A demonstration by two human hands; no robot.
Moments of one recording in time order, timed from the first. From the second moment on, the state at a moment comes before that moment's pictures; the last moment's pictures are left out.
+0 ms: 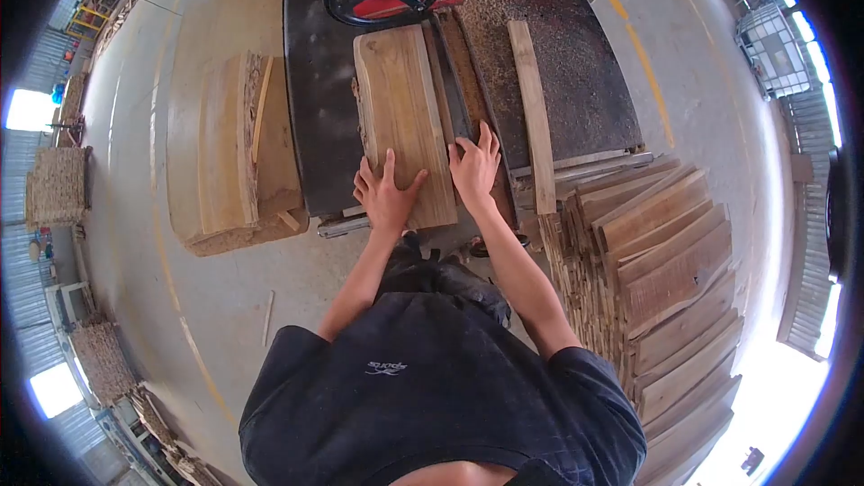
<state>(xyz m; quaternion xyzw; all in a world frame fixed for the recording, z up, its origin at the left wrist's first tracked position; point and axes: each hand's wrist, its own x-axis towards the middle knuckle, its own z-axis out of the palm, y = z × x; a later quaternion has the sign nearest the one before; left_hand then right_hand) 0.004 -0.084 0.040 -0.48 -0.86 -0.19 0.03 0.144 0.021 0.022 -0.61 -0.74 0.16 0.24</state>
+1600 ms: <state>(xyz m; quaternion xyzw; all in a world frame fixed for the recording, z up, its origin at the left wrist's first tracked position) 0.006 -0.059 0.040 -0.44 -0.88 -0.19 0.00 0.134 0.050 0.017 -0.56 -0.75 0.14 0.33</state>
